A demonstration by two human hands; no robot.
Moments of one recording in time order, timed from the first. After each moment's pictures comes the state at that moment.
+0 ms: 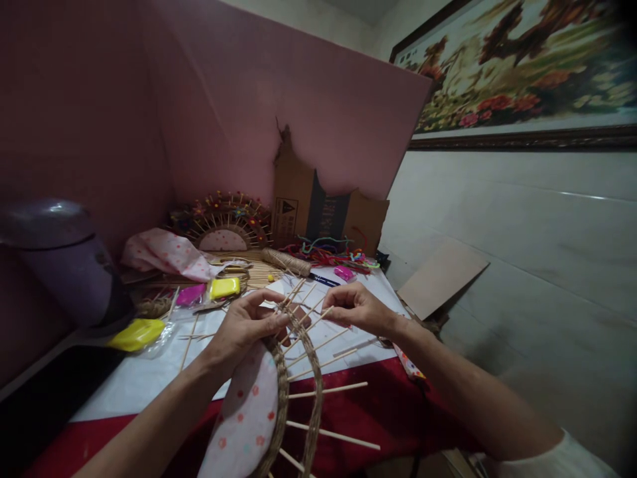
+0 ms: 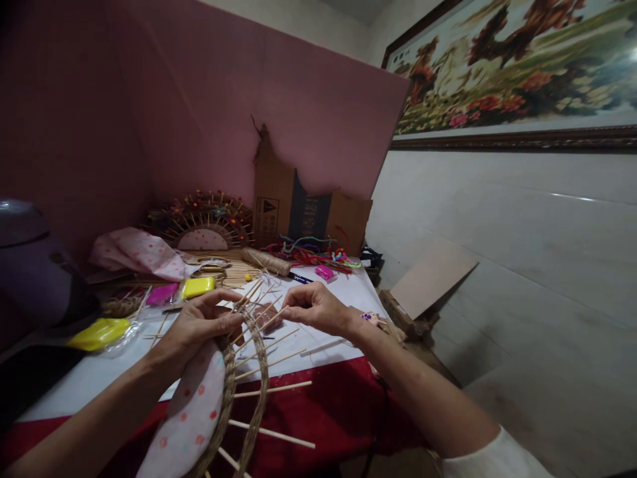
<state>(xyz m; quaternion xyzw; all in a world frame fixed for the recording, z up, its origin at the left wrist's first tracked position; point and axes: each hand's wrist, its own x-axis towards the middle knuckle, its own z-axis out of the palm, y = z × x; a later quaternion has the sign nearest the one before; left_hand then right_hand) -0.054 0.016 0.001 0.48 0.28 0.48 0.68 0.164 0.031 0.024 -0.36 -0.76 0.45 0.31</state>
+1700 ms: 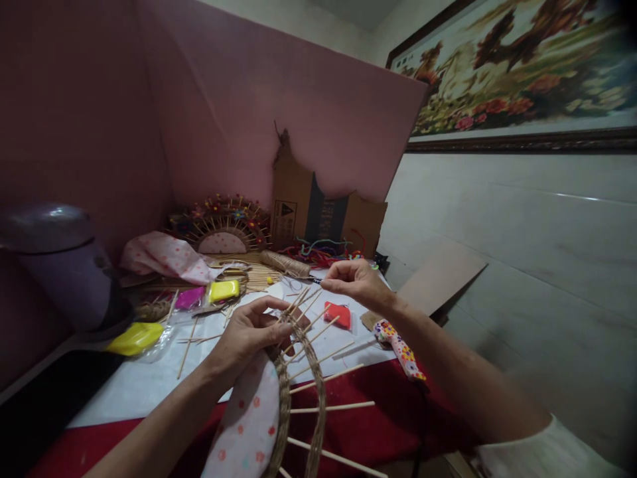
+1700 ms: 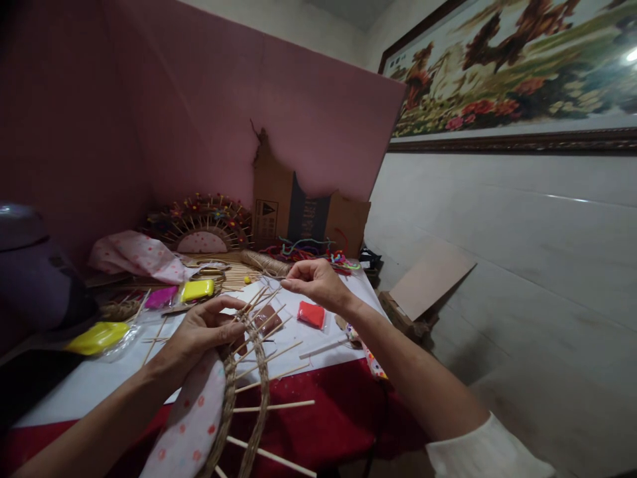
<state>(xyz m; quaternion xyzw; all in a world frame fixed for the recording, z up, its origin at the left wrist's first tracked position) -0.052 0.011 0.004 0.47 0.27 0.46 0.70 0.160 0.051 0.048 -0.42 -0.74 0.35 0.38</state>
